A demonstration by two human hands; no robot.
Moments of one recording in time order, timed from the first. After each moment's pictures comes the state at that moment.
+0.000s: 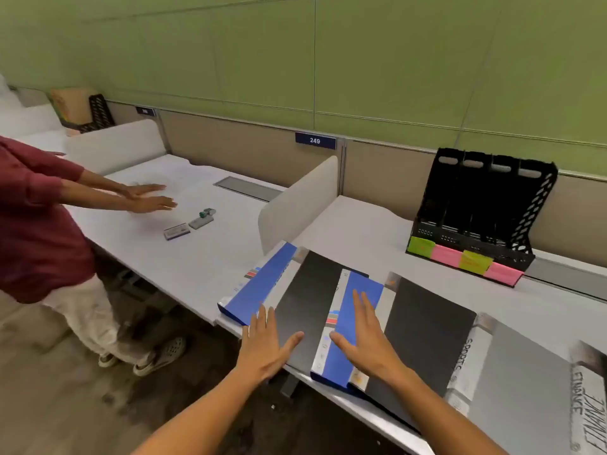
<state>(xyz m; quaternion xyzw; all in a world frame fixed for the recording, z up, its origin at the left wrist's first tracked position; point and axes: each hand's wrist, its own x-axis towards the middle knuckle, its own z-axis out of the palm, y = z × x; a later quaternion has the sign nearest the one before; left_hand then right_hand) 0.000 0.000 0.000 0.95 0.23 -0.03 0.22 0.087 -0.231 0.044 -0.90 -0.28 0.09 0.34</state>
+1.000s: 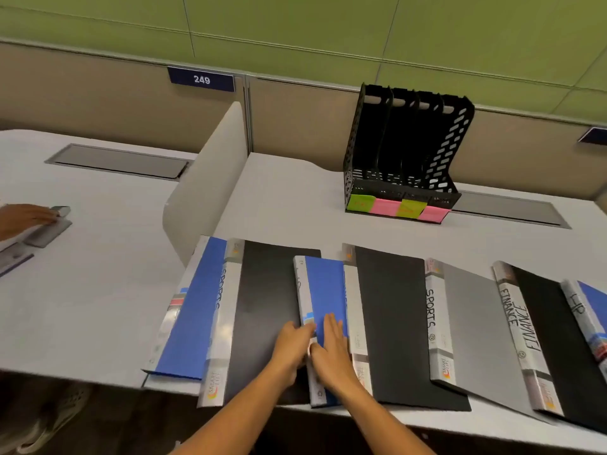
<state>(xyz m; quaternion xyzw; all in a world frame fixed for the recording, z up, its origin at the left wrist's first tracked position) 0.119 -0.044 -0.020 0.64 0.28 -0.25 0.67 0.099 -0.144 -0.038 -0.88 0.09 0.20 0.43</state>
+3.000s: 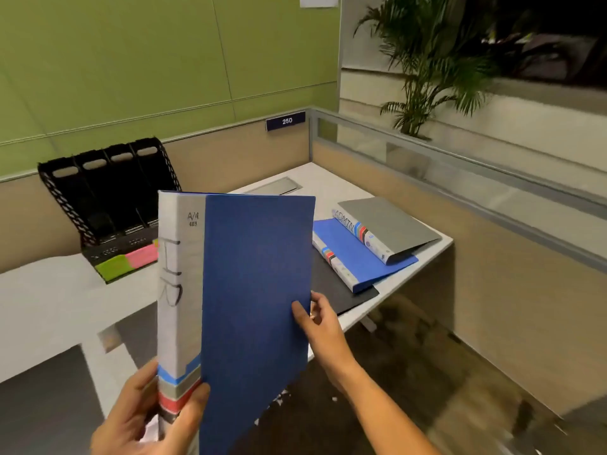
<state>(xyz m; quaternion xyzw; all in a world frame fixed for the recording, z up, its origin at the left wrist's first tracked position) -0.071 -0.231 0.171 0.79 -0.13 0.00 0.60 -0.081 -0.472 0.085 -0.60 0.25 -0.18 0.73</state>
